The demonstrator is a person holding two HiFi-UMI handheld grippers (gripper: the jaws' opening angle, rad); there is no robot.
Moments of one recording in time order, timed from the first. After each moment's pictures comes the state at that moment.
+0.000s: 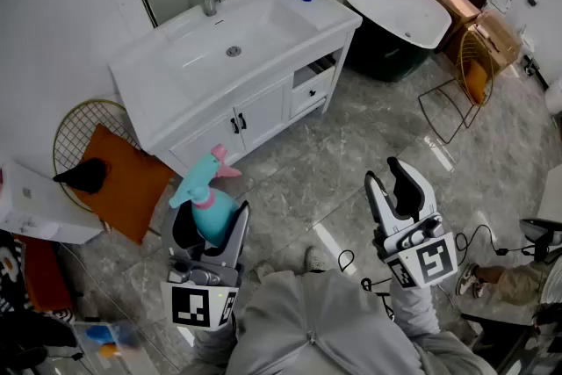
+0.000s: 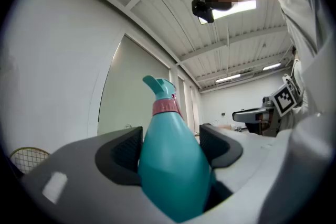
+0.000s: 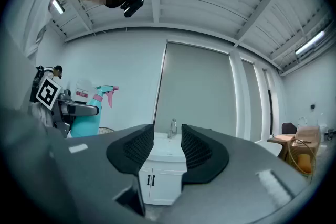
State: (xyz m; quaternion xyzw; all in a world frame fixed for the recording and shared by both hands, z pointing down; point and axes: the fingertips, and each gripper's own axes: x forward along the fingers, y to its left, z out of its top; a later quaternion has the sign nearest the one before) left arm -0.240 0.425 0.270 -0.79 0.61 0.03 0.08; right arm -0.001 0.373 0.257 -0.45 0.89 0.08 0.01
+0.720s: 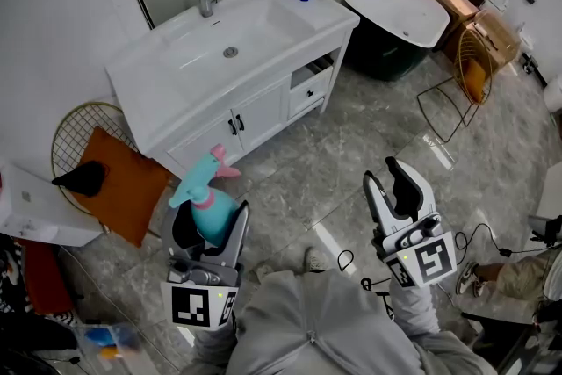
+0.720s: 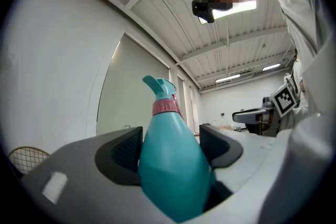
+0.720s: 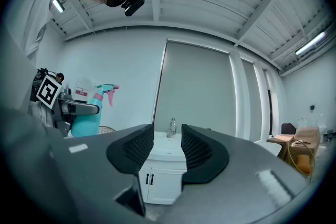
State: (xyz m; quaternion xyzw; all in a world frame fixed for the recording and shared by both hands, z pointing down) left arm -0.238 0.419 0.271 -0.79 0.61 0.03 0.08; right arm 0.000 0.368 0.259 -0.45 0.89 0.08 0.01
